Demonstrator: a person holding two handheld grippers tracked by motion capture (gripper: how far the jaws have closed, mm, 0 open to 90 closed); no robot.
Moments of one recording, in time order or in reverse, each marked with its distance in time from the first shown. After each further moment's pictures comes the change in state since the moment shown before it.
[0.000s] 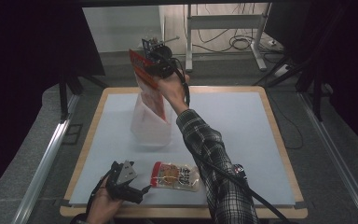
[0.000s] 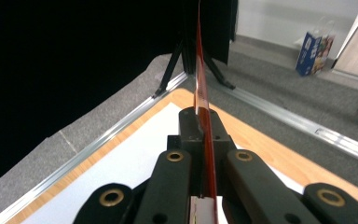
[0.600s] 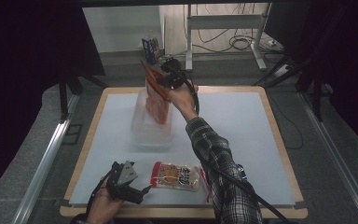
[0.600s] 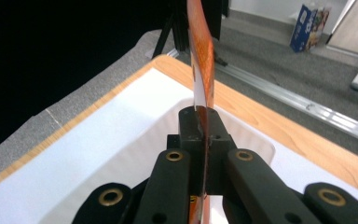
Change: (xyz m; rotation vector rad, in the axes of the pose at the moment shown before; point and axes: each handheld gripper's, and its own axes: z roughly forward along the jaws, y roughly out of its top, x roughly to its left) left arm -0.001 0.000 0.001 0.012 0.001 0.005; right arm -0.030 -0.043 0.007 0.077 -0.026 0.006
